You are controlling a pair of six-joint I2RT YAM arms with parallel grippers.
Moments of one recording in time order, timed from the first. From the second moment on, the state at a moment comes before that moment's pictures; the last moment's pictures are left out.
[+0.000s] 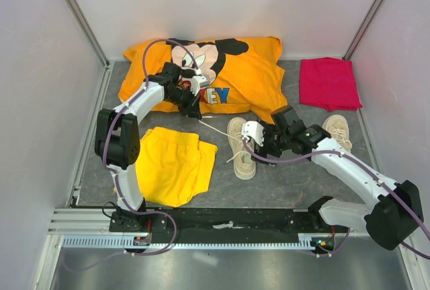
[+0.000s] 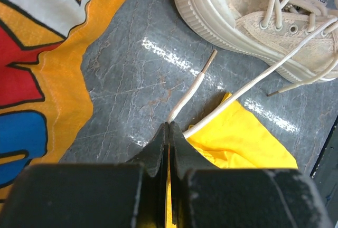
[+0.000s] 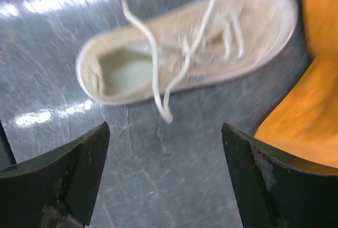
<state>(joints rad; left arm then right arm) -0.27 1.94 1.53 -0.76 0.72 0.54 0.56 1.18 0.86 -0.63 -0.33 -0.73</state>
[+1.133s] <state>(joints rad) -0.29 1.94 1.45 -0.65 0.80 0.33 0.91 1.81 1.38 -0.80 -0.14 -1.08</state>
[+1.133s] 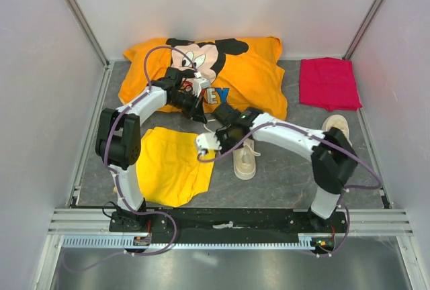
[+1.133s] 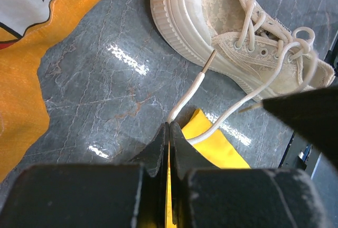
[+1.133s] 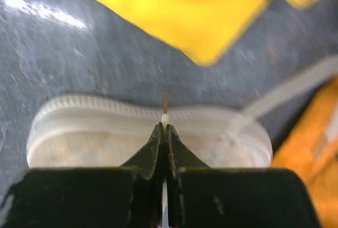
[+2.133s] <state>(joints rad) -0.21 1.87 1.39 -0.66 0.65 0.38 0.14 1.56 0.92 -0.77 -0.20 -0.97</state>
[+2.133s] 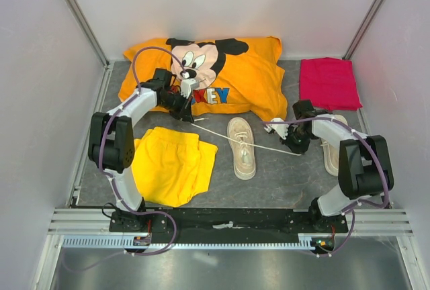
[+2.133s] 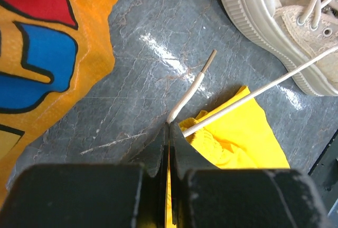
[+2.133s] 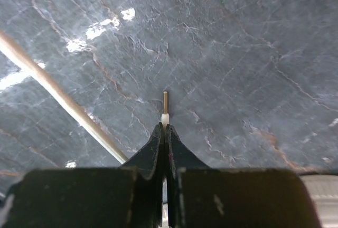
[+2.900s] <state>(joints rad) -0.23 1.72 1.24 -0.59 0.73 0.59 0.13 1.54 1.11 -0.73 -0.27 -0.75</state>
